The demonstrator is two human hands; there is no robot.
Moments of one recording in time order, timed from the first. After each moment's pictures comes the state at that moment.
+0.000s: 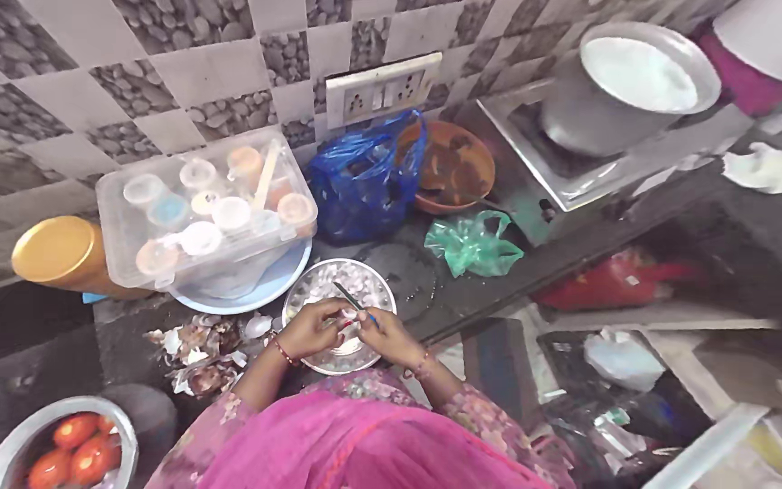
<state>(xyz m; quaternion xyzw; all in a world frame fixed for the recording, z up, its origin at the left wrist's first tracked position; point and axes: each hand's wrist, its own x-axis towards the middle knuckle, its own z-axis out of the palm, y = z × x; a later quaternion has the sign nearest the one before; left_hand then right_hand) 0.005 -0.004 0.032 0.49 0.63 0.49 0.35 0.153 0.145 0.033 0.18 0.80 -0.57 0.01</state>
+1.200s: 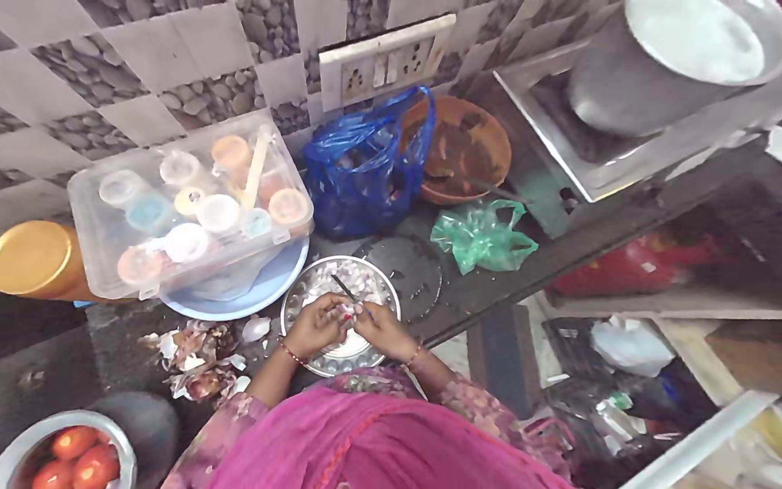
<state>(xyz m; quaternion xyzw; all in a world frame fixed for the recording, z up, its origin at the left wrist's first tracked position) 0.009 0.007 0.004 0.34 0.63 0.57 0.39 0.134 0.150 0.010 0.21 0.78 -0.59 0.03</state>
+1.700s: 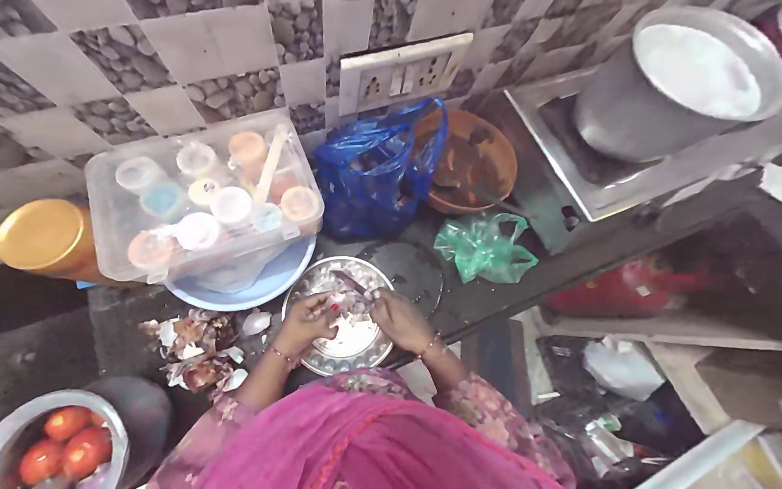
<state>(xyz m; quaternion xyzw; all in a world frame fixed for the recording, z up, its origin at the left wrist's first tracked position) 0.015 -0.002 0.020 0.15 0.64 0.63 0.42 0.131 0.180 0.041 0.23 0.89 -0.37 0.12</state>
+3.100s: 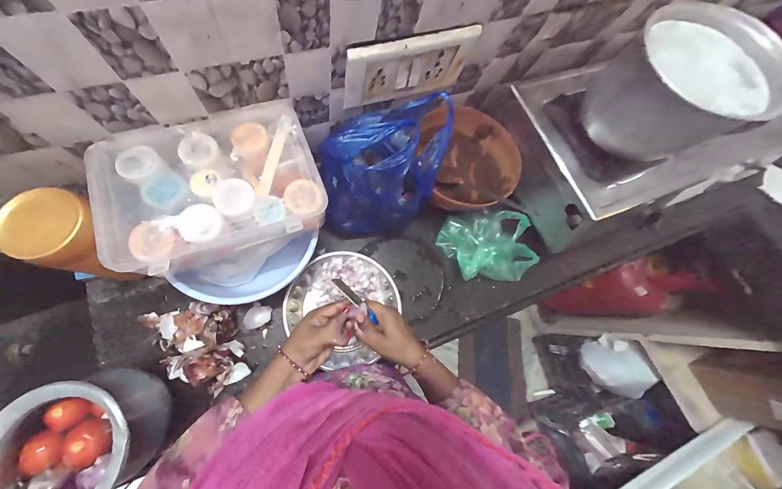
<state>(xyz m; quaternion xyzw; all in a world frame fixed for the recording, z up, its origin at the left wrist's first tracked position) 0.039 -0.004 0.030 0.09 0.45 0.72 0.52 0.142 0.147 0.023 0.14 0.84 -0.52 -0.04</state>
